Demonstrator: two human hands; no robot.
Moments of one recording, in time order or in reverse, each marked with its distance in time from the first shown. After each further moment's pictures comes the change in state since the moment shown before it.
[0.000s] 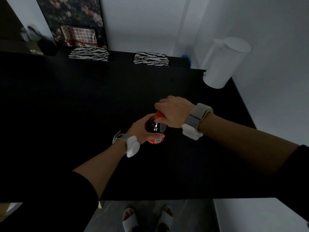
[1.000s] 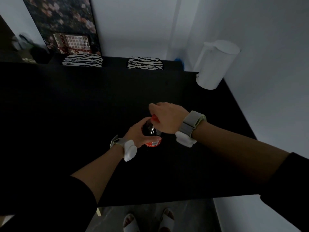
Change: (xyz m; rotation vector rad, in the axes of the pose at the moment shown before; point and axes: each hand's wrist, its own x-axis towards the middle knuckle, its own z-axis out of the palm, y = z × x) left_hand 0.001 -0.001 0.000 0.011 -0.015 0.028; right_hand -0.008 -0.015 0.001 0.199 0.062 0.135
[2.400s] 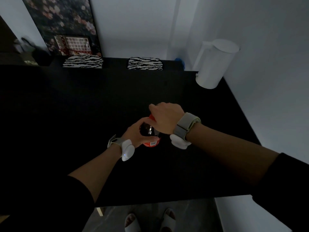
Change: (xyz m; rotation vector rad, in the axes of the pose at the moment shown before) left_hand 0.000 0.004 0.000 0.013 -0.017 -0.031; right_hand 0.001 0.003 0.007 -0.074 0.076 0.039
